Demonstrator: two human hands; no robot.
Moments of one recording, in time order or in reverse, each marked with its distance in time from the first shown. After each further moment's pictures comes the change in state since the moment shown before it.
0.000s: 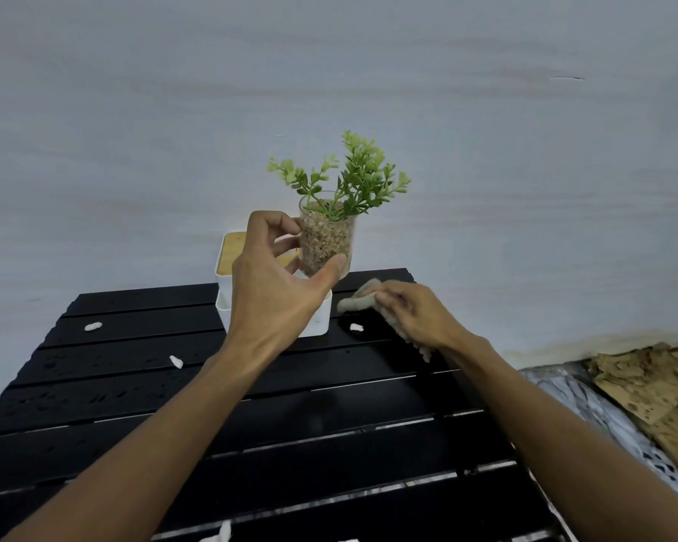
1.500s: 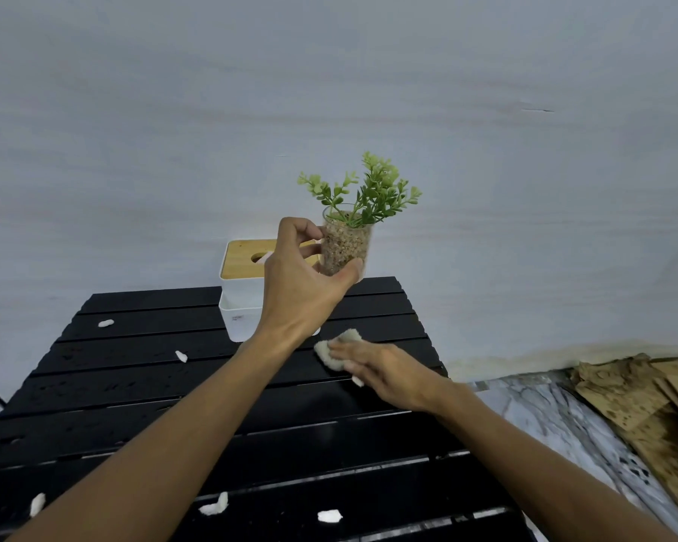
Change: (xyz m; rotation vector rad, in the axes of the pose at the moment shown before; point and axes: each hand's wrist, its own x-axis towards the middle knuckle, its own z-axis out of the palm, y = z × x) left_hand -0.002 0.016 0.027 -0.042 -0.028 -0.005; right_hand -0.067 -0.037 0.026 -0.238 -0.307 -0.159
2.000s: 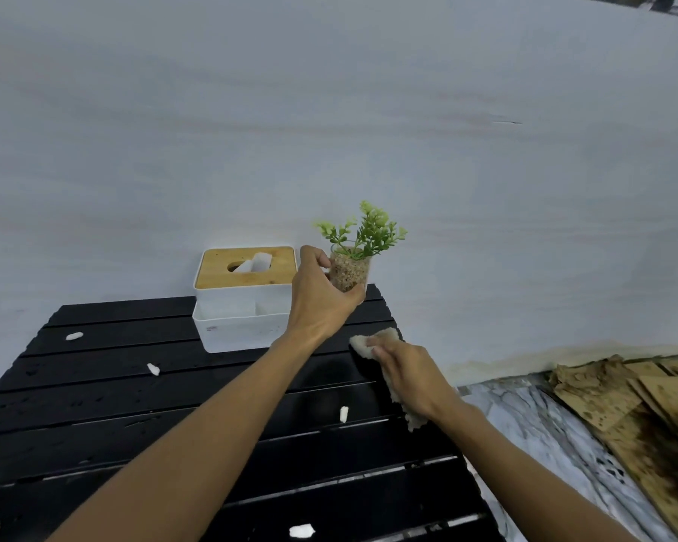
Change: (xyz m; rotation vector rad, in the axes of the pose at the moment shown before) left_hand 0.011 -0.041 0.062 0.177 -0.088 -0.079; right_hand -0.037 0.014 -0.021 0.041 0.303 0.417
